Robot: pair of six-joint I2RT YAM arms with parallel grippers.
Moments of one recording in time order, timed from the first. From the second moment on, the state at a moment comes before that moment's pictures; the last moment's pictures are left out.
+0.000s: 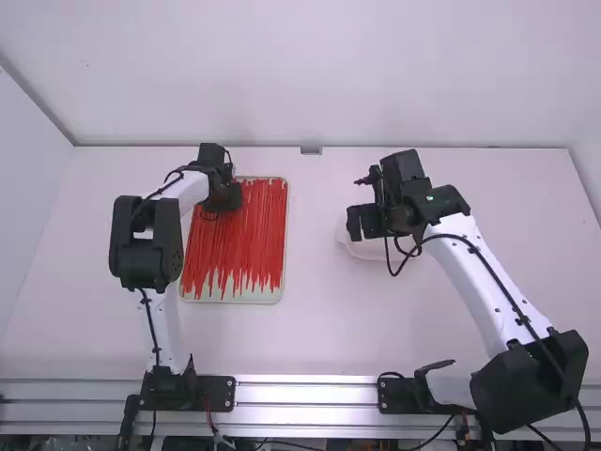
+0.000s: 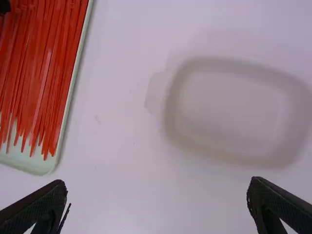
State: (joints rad) left arm 0.00 2.14 1.49 -0.54 0.12 -0.15; right arm 0.32 1.44 1.27 -0.95 -0.13 0.11
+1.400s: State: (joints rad) left arm 0.00 2.14 1.48 -0.62 0.12 -0.11; right arm 0.30 1.44 1.27 -0.92 -0.13 0.10
